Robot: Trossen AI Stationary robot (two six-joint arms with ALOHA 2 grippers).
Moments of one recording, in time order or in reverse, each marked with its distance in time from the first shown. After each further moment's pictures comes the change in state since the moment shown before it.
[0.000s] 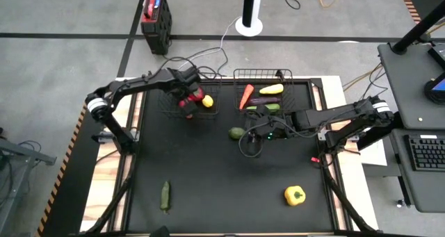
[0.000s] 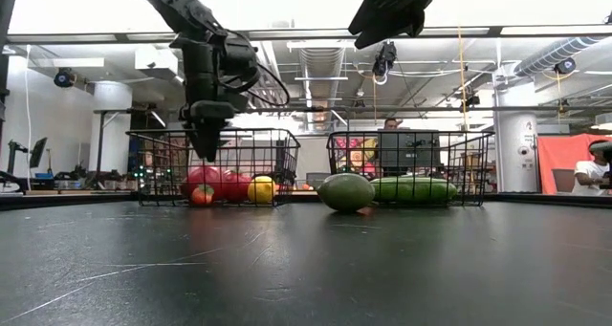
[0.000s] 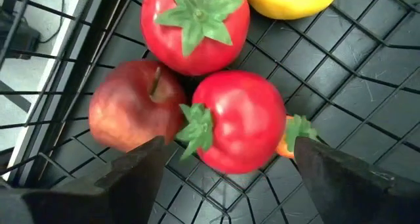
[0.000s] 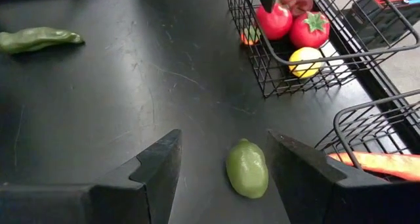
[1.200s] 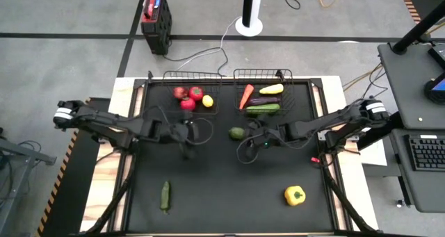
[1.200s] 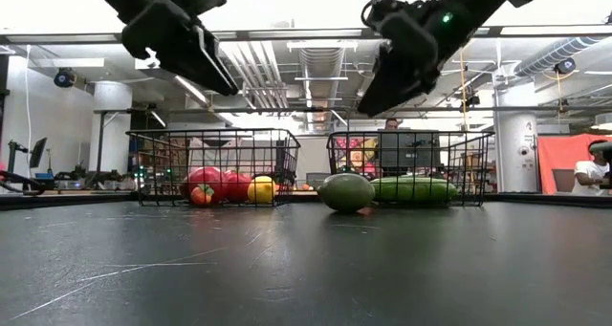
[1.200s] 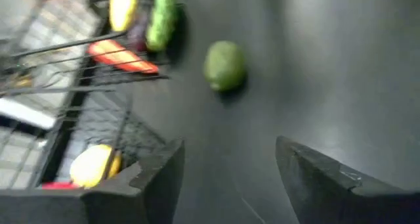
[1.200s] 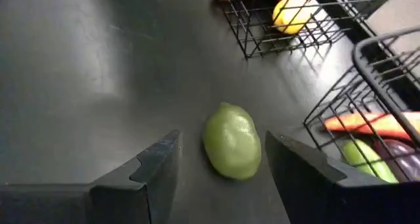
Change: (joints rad) left arm -0.739 -0.435 -0.425 0.608 -0.206 0.006; right arm 0.000 0.051 -0.304 0.304 0.120 0.029
